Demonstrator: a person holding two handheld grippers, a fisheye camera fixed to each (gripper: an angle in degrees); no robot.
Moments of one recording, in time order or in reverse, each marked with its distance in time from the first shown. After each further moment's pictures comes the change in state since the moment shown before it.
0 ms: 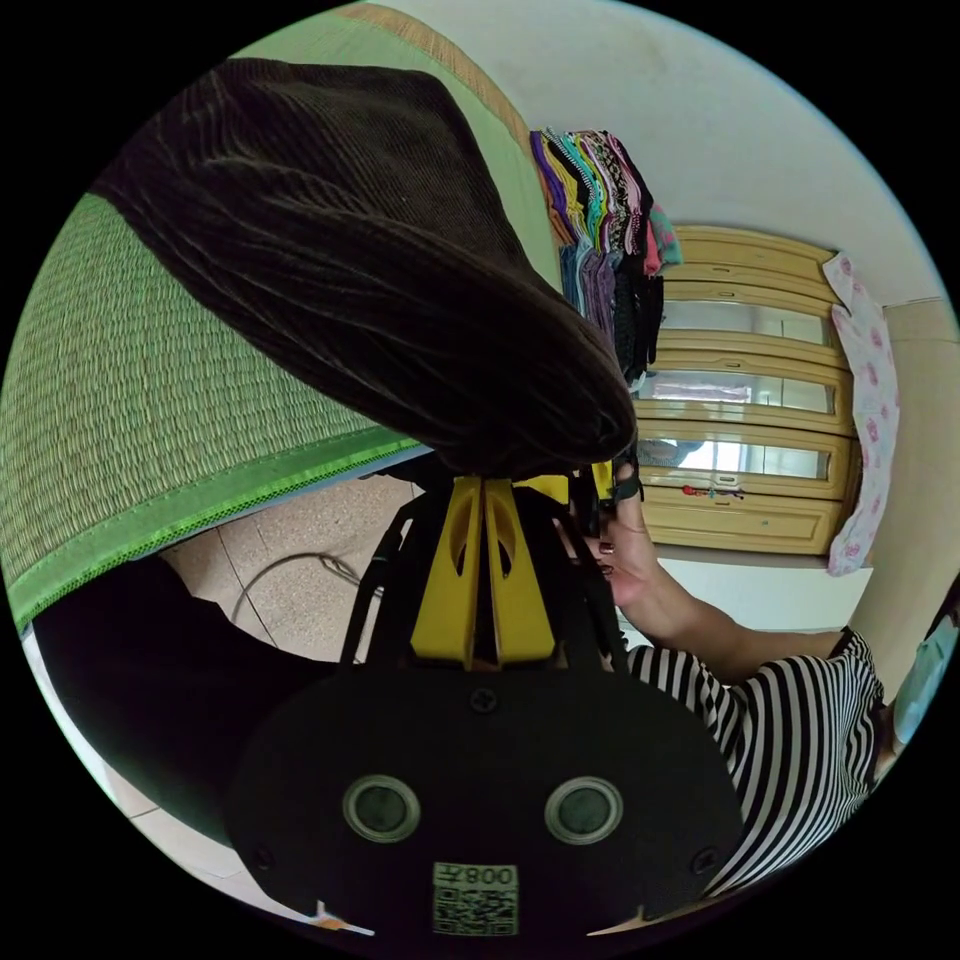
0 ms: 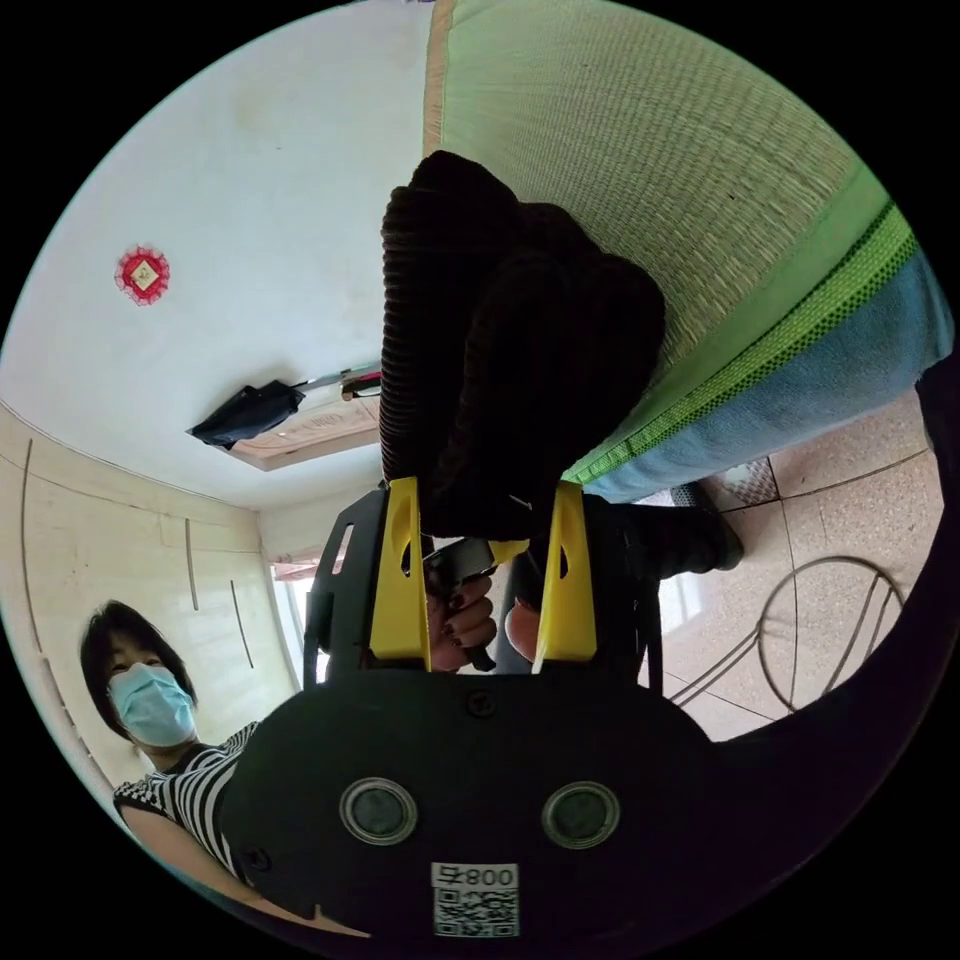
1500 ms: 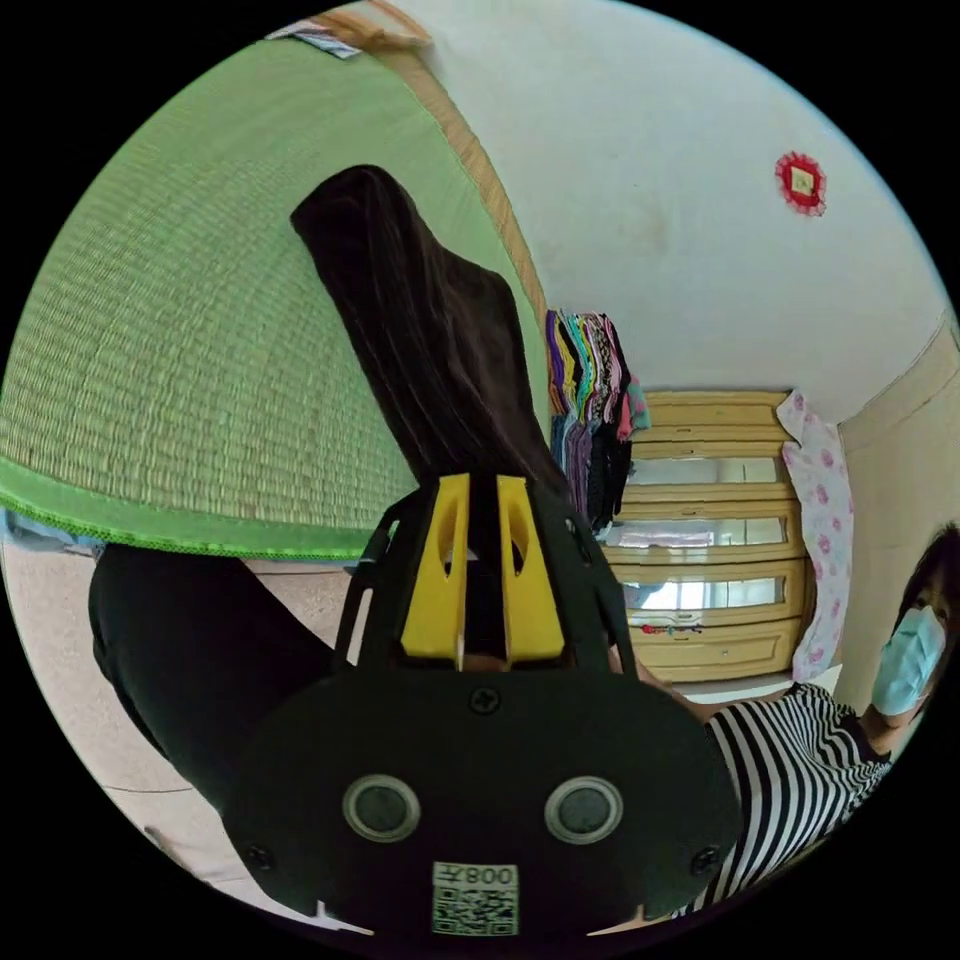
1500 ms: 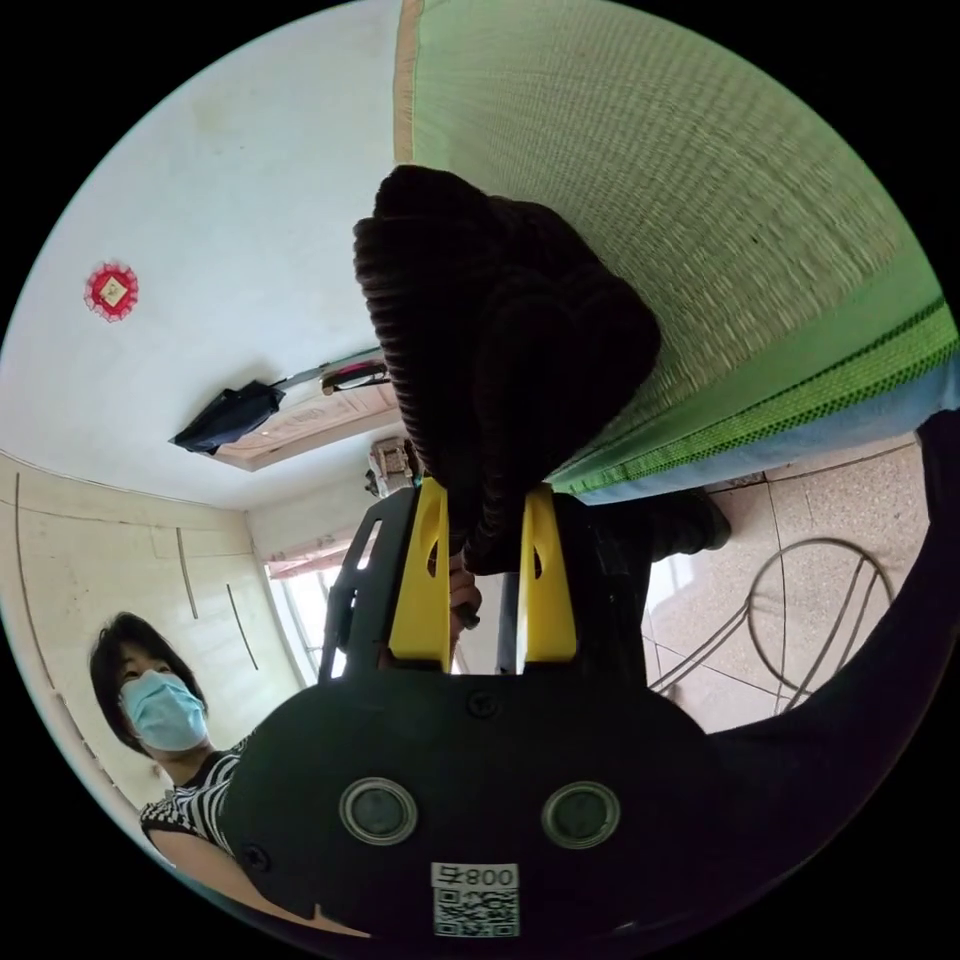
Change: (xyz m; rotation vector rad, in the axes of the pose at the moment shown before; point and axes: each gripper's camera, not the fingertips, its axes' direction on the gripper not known) left arm -0.096 0.037 -0.162 0.485 0.118 -0.194; right arm 0.032 -0.047 0.064 -0.073 0.054 0.048
